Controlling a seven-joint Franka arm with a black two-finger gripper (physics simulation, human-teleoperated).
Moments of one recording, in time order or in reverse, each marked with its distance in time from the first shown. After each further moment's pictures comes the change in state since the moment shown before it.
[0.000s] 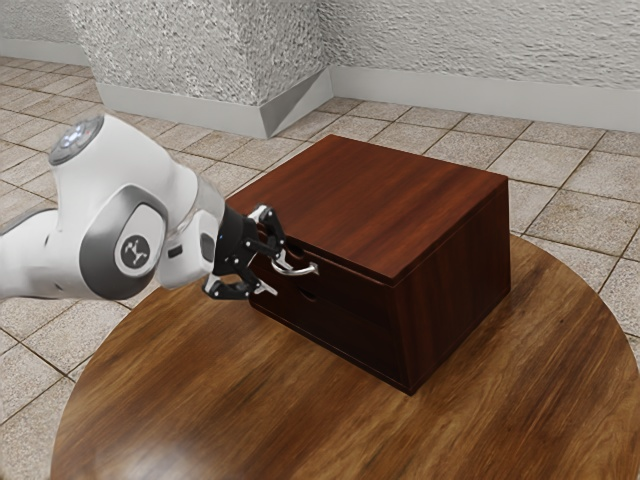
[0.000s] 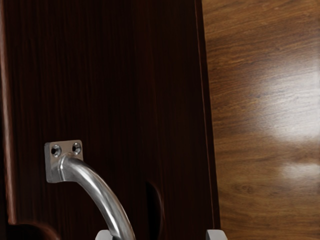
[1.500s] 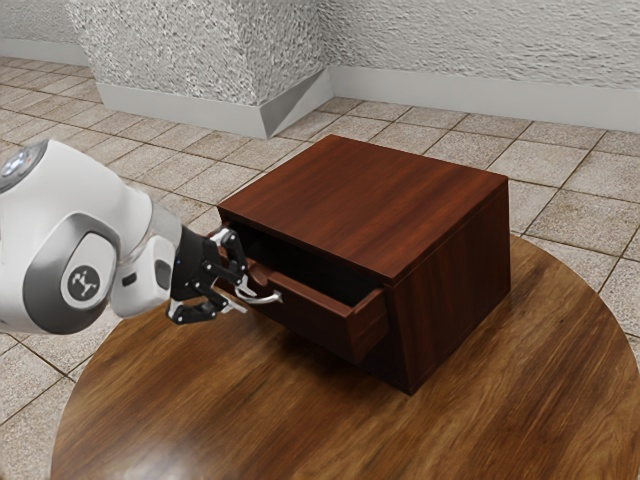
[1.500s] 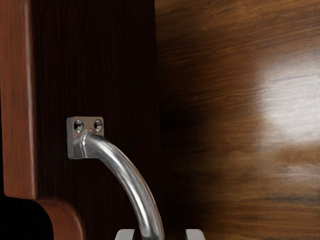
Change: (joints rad) arm -0.002 -0.173 0.037 -0.163 -0.015 -0.008 0.008
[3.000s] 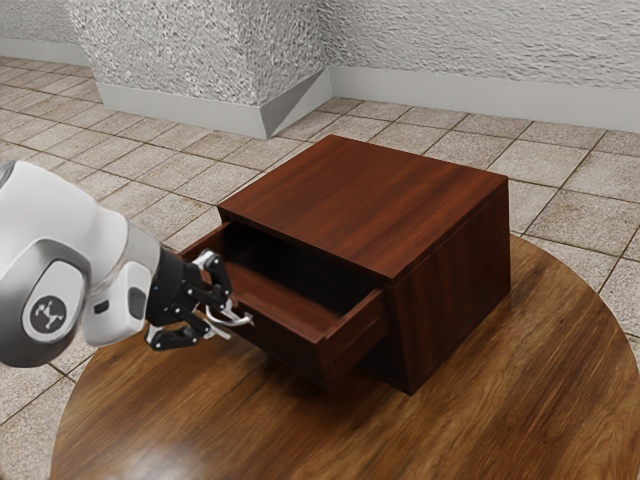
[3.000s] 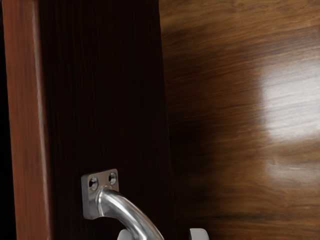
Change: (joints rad) arm -0.014 -0.142 -0.002 -0.110 -0.002 -0.045 0.012
